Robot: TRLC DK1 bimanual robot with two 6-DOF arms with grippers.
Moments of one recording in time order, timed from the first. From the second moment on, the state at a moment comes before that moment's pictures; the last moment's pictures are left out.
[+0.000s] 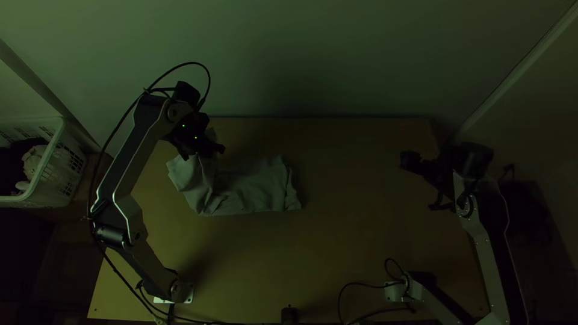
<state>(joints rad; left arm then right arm) -0.23 1.79 2.01 -1.45 0.05 0.03 -0.01 1.01 1.08 -0.63 -0.12 0.34</state>
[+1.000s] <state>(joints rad) -0.72 2.18 2.25 -1.32 0.01 -0.20 -0.04 0.86 0.90 -0.60 -0.12 0.36</state>
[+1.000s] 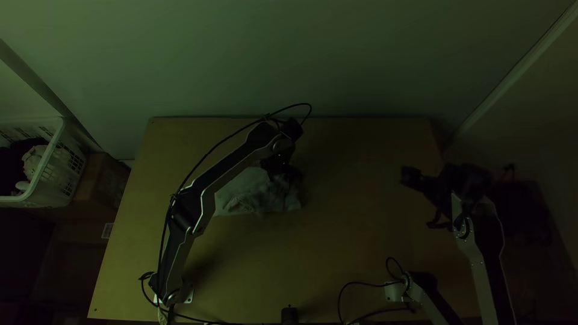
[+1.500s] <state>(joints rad) -0.62 2.03 2.26 -1.11 0.01 -0.18 -0.02 0.88 0.88 -0.43 -0.12 0.30</state>
